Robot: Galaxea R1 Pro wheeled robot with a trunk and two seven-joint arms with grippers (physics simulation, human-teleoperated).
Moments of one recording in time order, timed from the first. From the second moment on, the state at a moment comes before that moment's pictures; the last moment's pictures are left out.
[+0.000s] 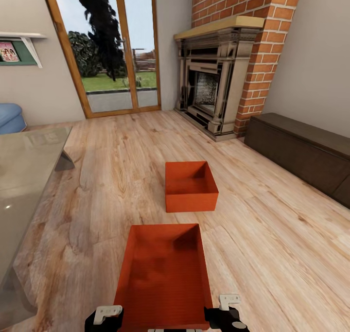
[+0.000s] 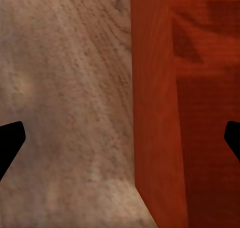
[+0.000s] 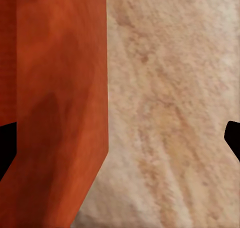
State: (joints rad) left arm -0.33 0.02 0.03 -0.26 0.00 -0.38 -0.01; right arm -0.48 0.11 0.01 -0.15 0.01 -0.11 -0.06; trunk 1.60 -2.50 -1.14
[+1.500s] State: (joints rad) left arm -0.33 0.02 0.02 -0.26 0.00 -0.39 -0.01; right arm -0.48 0.11 0.02 -0.16 0.01 -0.11 -0.05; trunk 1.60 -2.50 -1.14
